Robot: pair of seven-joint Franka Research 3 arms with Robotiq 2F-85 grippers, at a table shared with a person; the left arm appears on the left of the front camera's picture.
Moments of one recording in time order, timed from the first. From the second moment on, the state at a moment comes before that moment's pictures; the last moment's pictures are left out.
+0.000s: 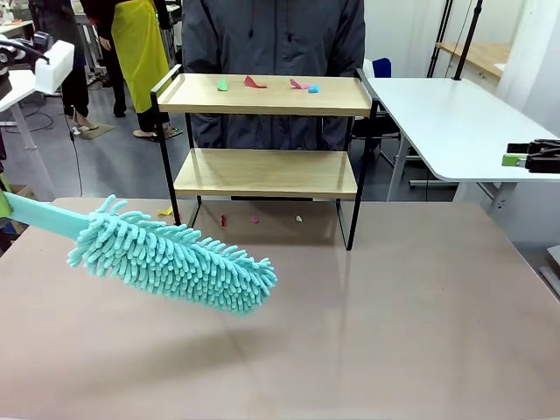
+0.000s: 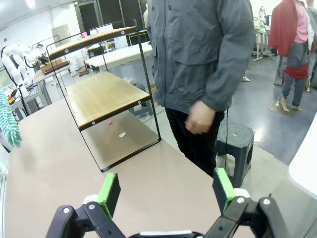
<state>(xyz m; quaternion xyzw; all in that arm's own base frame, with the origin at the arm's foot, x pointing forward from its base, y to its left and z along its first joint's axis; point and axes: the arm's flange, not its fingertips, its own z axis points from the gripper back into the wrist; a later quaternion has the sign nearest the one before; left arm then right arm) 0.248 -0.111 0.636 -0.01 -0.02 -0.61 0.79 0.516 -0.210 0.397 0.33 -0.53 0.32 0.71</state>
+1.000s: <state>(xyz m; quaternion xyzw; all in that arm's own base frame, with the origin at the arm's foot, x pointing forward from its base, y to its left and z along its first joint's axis) 0.248 -0.111 0.636 -0.01 -0.02 -0.61 0.79 0.516 -0.210 0.397 0.33 -0.53 0.32 0.71</state>
